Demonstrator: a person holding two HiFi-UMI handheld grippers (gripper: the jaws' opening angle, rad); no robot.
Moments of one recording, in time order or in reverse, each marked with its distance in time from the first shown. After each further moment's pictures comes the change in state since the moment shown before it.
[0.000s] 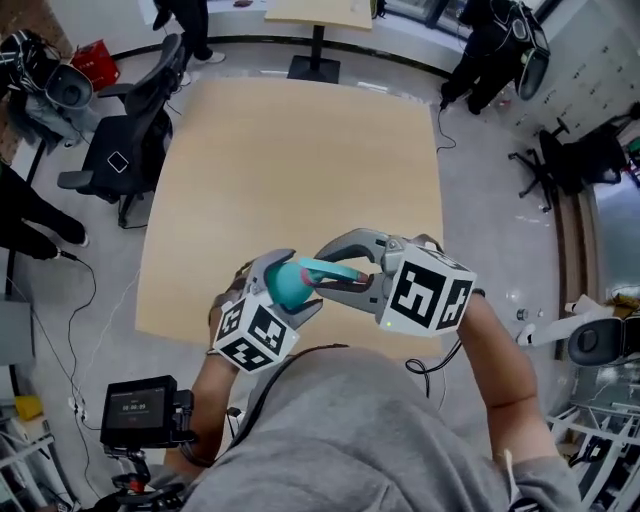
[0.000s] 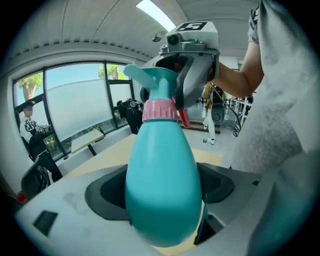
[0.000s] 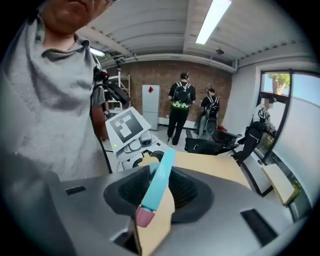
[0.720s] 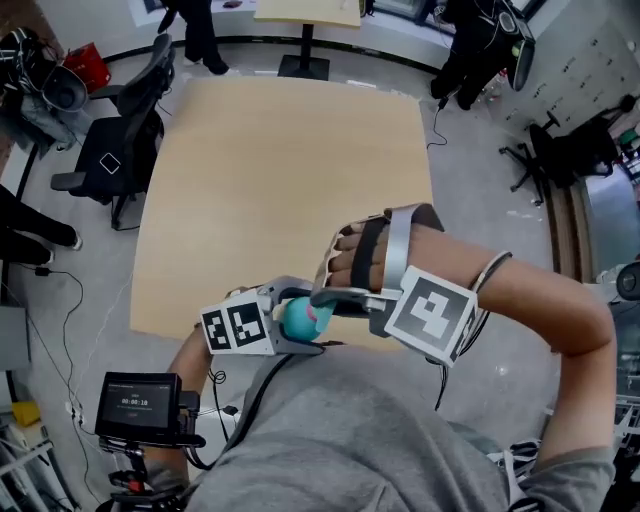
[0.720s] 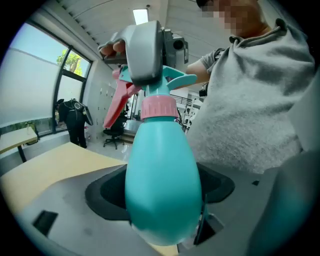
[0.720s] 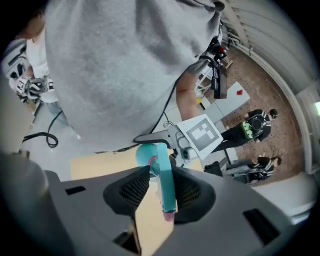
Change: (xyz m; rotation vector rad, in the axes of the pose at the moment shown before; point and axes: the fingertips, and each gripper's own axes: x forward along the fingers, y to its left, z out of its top) left arm -0.017 -0.098 0.015 0.064 -0.229 -0.672; right arm -0.013 0.066 -0.012 -1.056 0.295 0.305
